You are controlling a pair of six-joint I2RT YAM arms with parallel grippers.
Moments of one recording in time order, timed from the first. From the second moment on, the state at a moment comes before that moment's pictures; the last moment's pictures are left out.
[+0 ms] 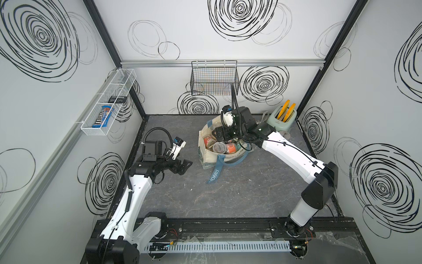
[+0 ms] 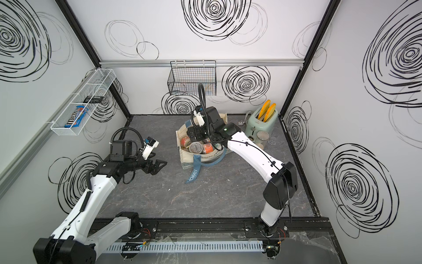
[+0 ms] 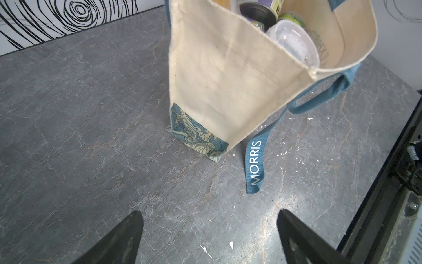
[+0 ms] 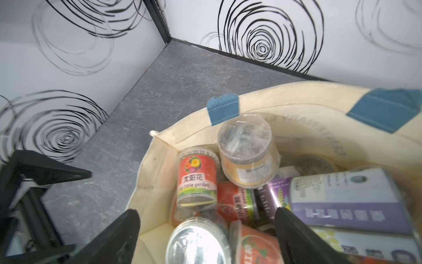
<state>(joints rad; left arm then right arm) -0.01 1.01 0.86 -0.69 0.57 0.34 0.73 1.73 1.70 -0.61 -0.05 0.24</state>
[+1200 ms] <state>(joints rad) 0.02 0.99 0.86 -0.69 0.58 0.32 0.78 2.11 1.96 -0.65 0.36 0.24</state>
